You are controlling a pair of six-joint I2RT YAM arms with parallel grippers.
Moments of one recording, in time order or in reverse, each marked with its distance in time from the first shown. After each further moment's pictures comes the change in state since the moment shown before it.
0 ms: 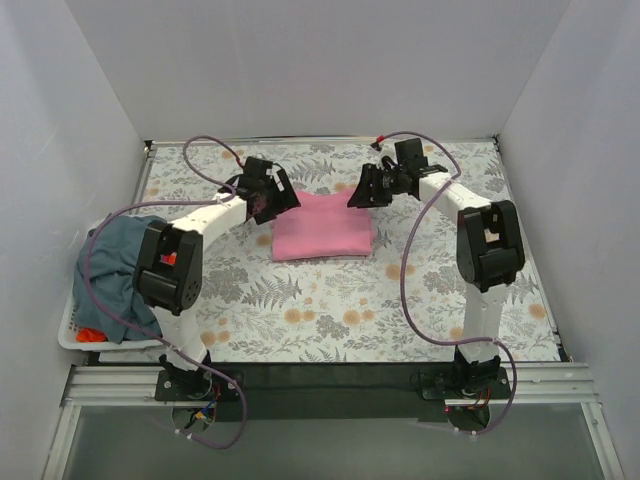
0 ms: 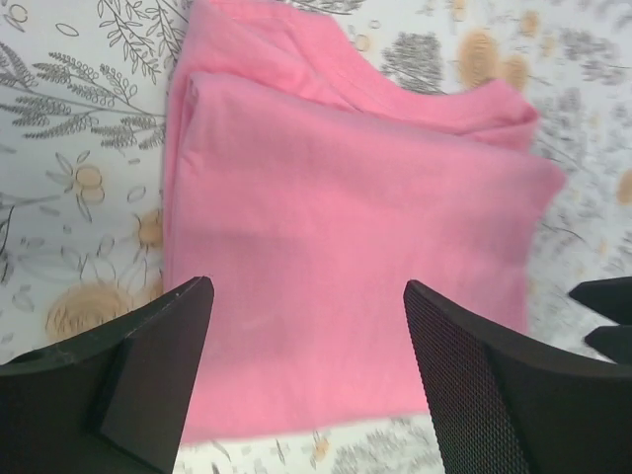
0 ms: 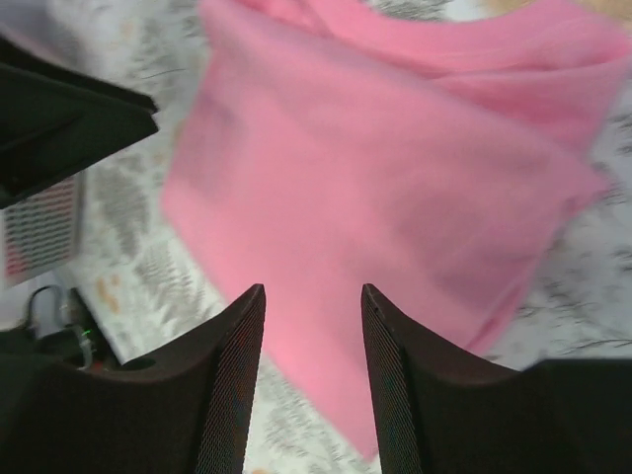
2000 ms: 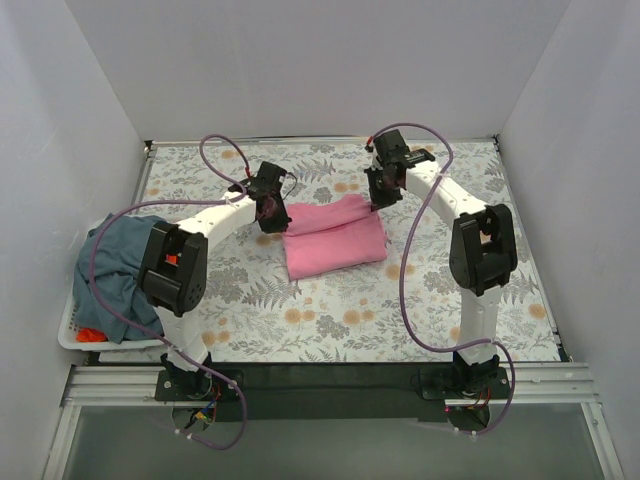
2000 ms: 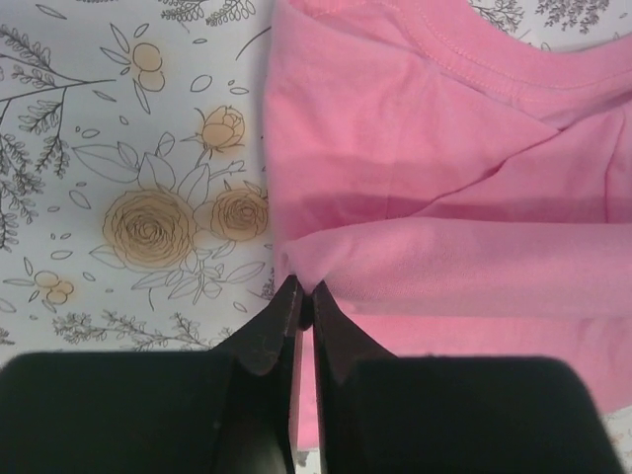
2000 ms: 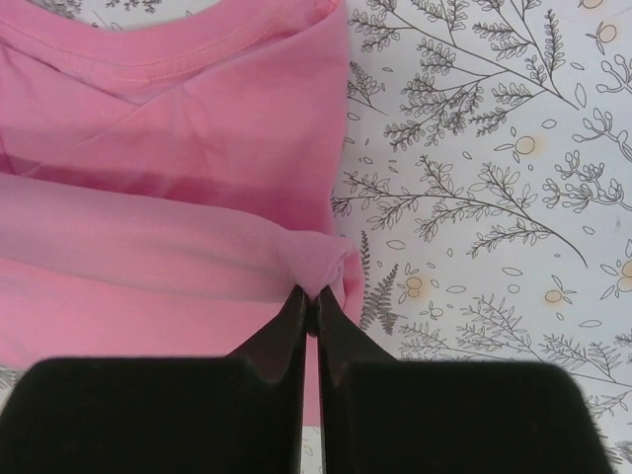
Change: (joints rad) left arm -0.065 -0.034 0.037 -0.298 -0.114 0.026; right arm 0.108 -0.042 0.175 -0.423 0.595 -0.124
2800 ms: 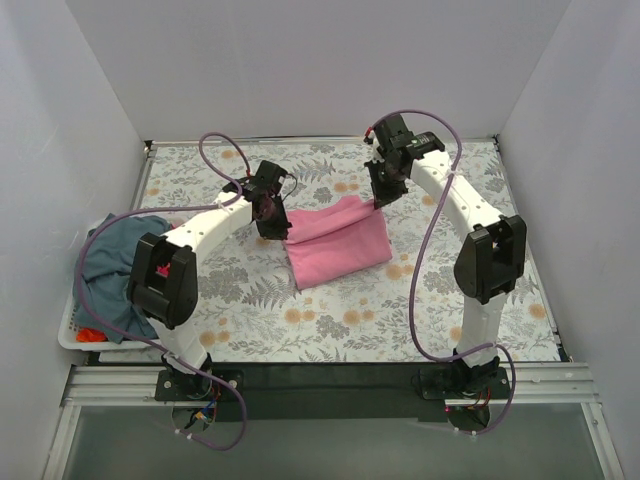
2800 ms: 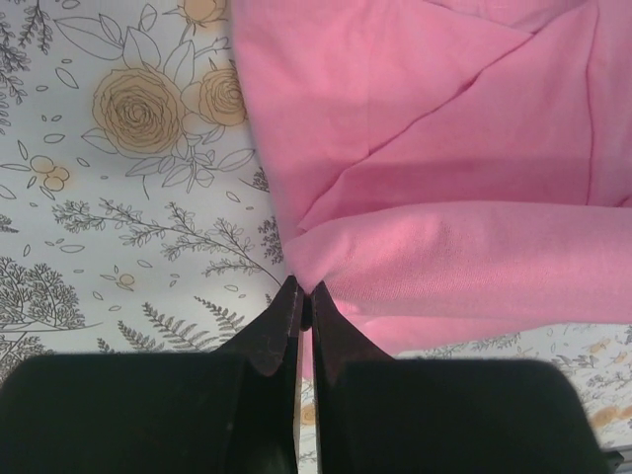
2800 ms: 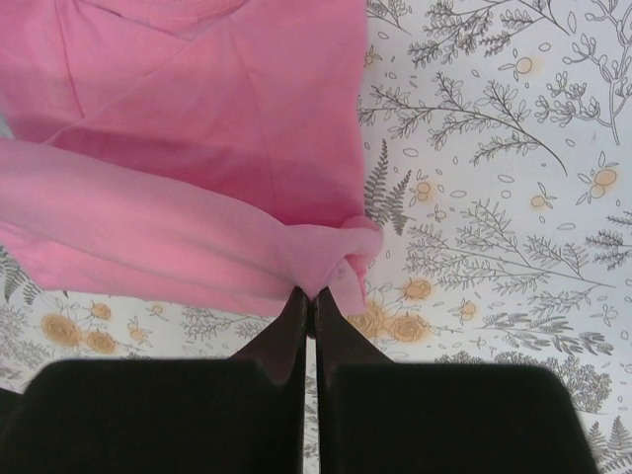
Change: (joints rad) left arm -0.037 -0.098 0.014 -0.180 0.060 -0.006; right arm 0.033 -0.080 0.154 -0.292 -0.001 -0.014
